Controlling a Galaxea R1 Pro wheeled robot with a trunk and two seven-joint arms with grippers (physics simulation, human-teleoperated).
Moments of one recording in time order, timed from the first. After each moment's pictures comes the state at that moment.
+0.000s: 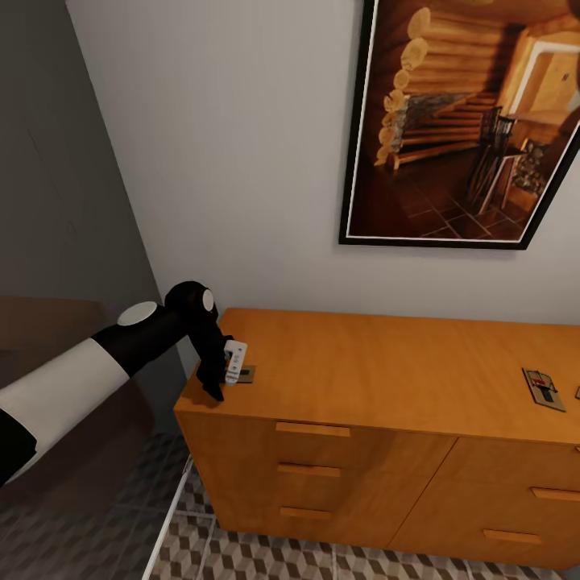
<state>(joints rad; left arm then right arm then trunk) -1.29 0.24 -0.94 -1.01 -0.55 0.48 -1.56 -0.14 0.15 0.11 -0.02 0.02 -0.40 -0.16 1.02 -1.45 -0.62</state>
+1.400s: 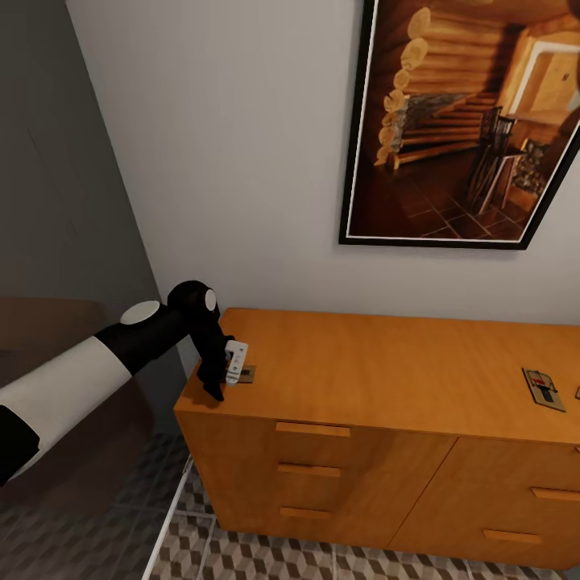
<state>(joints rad) -1.30 0.23 -0.95 -1.00 -0.55 0.47 -1.56 -0.14 0.14 0.11 -0.02 0.02 -0.40 -0.16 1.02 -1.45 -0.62</state>
